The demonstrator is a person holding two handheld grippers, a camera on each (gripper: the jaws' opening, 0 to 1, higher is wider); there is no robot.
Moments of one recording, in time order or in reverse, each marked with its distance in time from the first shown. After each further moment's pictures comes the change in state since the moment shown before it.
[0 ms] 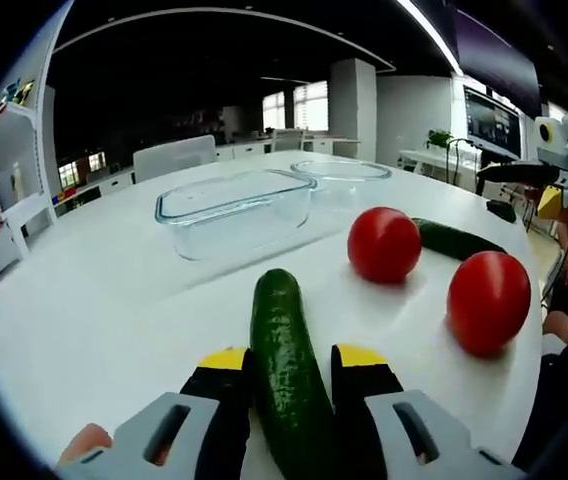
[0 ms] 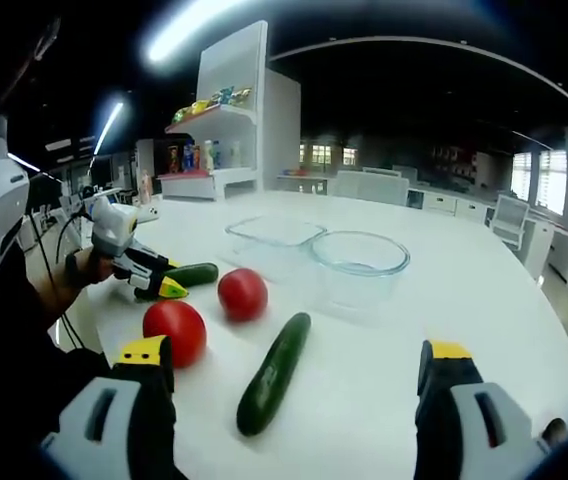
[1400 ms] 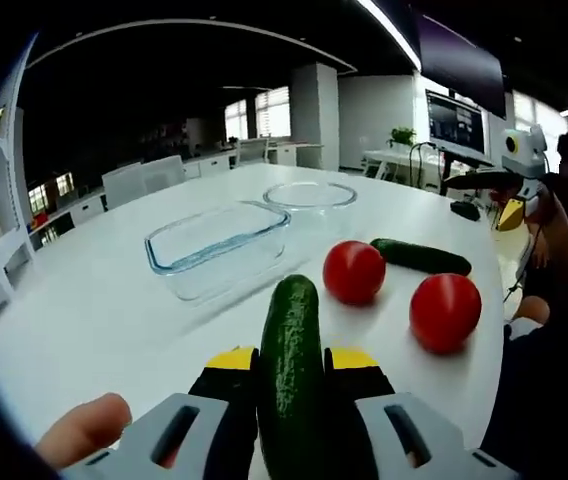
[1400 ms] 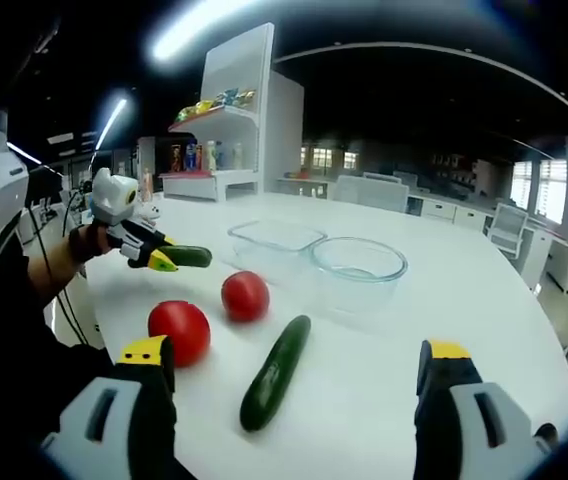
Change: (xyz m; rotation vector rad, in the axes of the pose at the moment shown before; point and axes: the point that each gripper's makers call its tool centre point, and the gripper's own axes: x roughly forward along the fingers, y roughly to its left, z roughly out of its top) left arm -0.035 0.003 0.042 0.107 -0.035 -0.140; right arm -0.011 0.002 0.006 -0.030 -0.011 -0.011
